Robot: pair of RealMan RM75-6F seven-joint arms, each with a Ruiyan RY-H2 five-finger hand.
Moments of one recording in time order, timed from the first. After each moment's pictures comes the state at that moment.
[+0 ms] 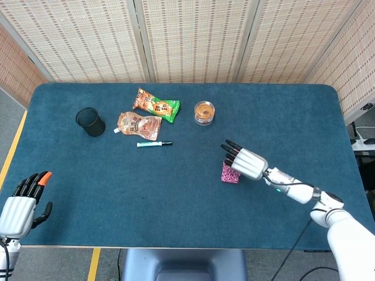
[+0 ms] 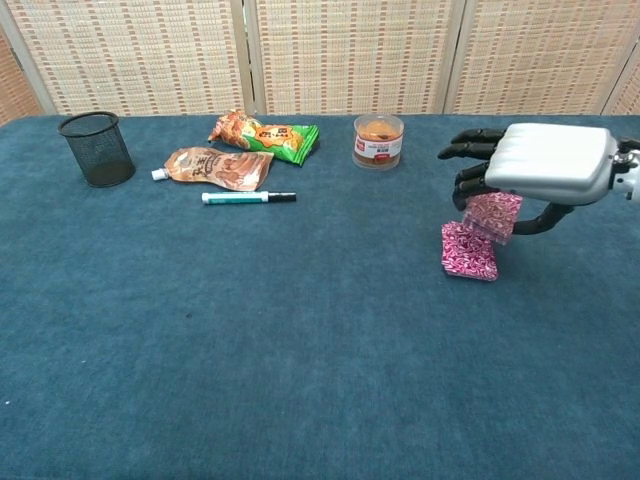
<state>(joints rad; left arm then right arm) -0.13 -1.21 -0.02 -1.45 1.58 1.51 0.03 0.82 -1.61 -0.20 -0.56 -1.85 1.23 0.11</state>
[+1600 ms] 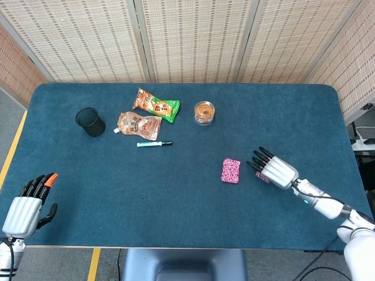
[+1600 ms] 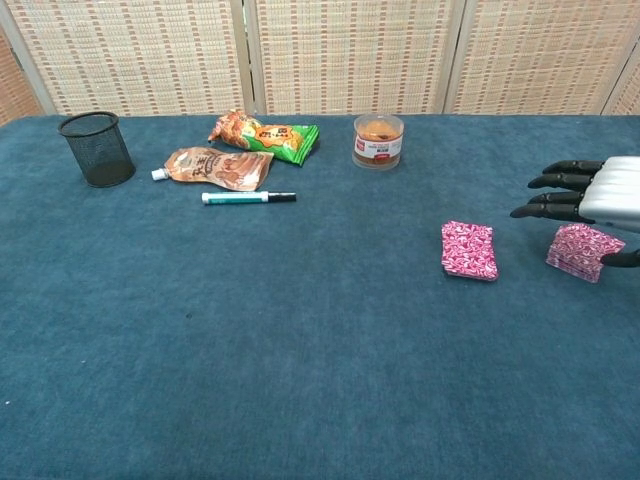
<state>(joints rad) -0.14 -1.21 -0.01 -1.46 1.58 1.48 0.04 0.65 -1.59 -0.24 -0.46 -1.84 1.25 0.16</state>
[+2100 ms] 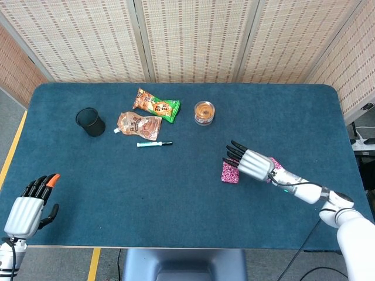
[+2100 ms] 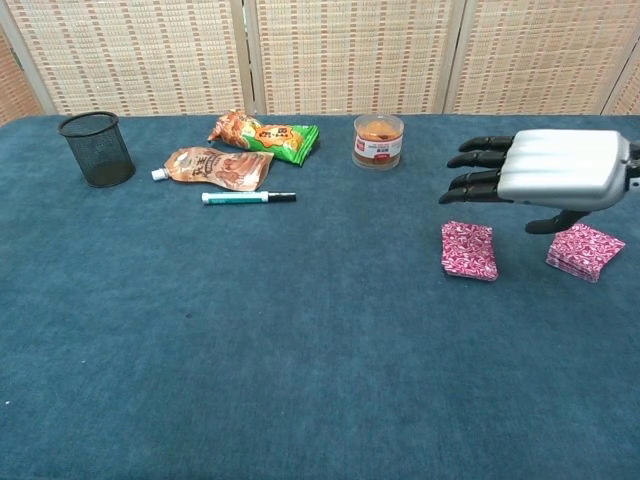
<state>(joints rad) -0.14 -1.22 -0.01 -1.46 1.58 1.48 0.05 0.83 -1.55 -0.21 -0.63 -1.90 1.17 -0.02</state>
